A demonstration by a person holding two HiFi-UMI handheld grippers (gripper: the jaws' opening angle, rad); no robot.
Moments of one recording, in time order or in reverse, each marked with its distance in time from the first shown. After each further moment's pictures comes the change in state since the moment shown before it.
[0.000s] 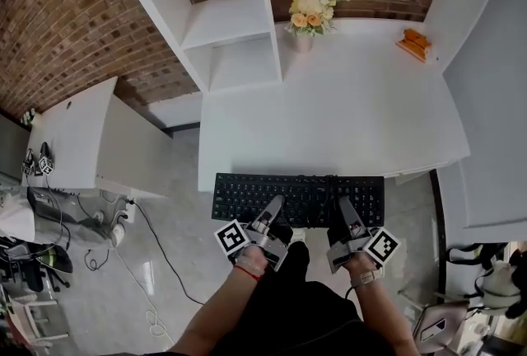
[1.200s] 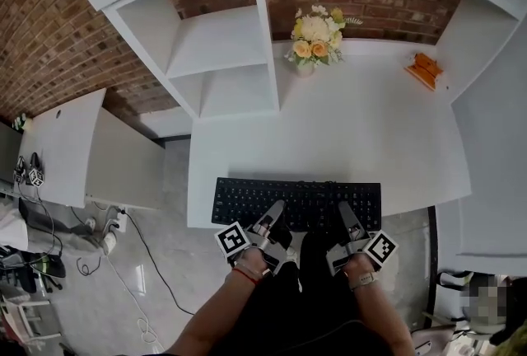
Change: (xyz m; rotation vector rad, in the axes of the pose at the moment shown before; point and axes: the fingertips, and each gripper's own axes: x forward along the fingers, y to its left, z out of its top) left arm 0.104 0.021 0.051 -0.045 -0.003 0.060; right arm 0.098 -0.042 0.063 0.119 -0.004 -0.078
